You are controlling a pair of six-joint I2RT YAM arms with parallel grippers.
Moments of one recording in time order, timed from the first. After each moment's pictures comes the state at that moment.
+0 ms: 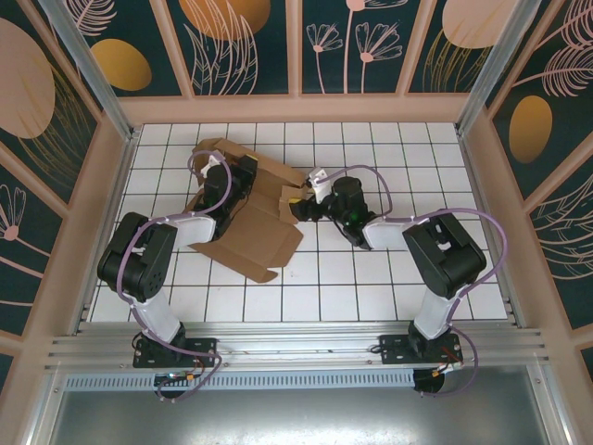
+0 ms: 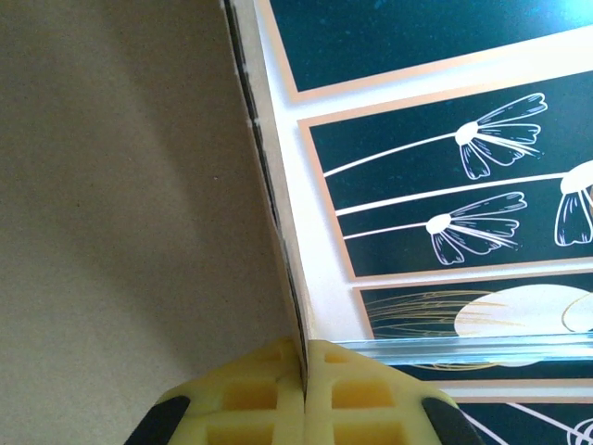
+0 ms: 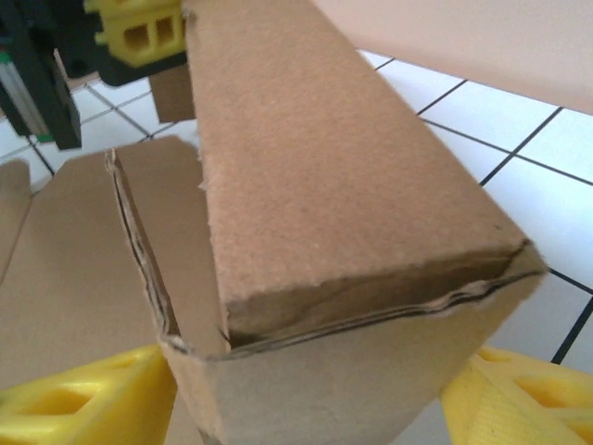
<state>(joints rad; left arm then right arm) -0.39 1.76 0.85 0.76 -0.01 -1.37 0.59 1.77 0.82 0.63 -0.27 0.00</state>
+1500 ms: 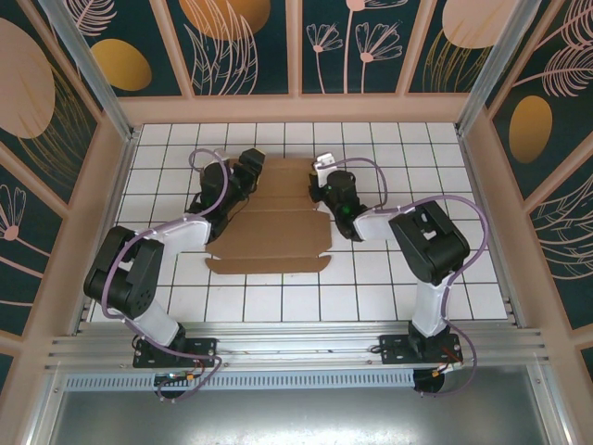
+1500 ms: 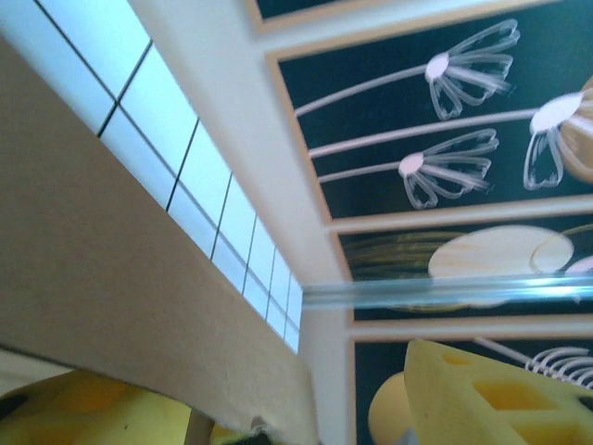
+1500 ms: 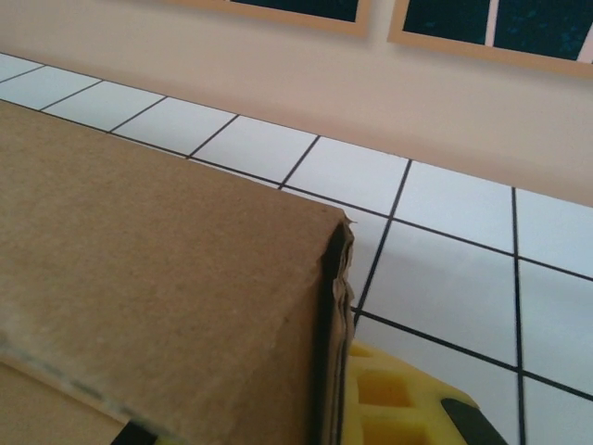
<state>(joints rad) -0.42 1.63 0.86 0.60 0.12 -1.36 0.57 1.90 0.94 0.70 0.17 -0.04</state>
